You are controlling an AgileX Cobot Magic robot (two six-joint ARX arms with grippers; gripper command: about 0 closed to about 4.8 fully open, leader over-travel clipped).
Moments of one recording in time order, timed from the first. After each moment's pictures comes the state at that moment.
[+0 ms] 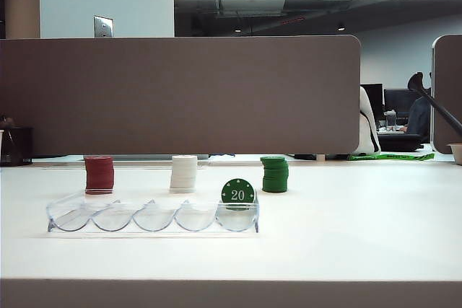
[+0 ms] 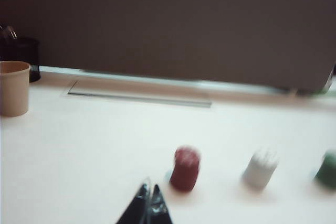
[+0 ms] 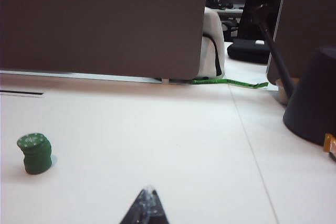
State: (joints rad) left arm -0.01 0.01 0.10 0.00 0.09 -0.11; right arm 0.07 0.00 0.13 -0.07 0.00 -0.03
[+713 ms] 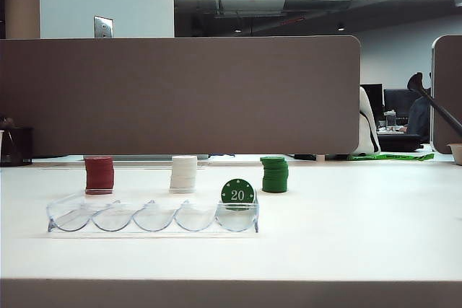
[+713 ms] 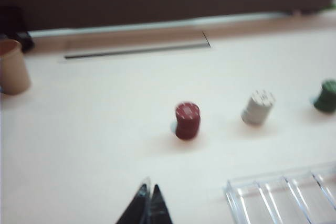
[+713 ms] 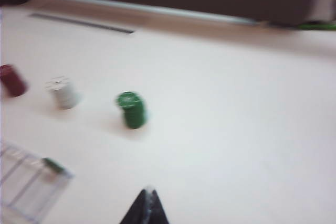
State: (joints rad) left arm -0.01 0.33 0.53 -0.44 0.14 0.10; right arm 0.10 0.67 0.64 -0.29 -0.33 -0.05
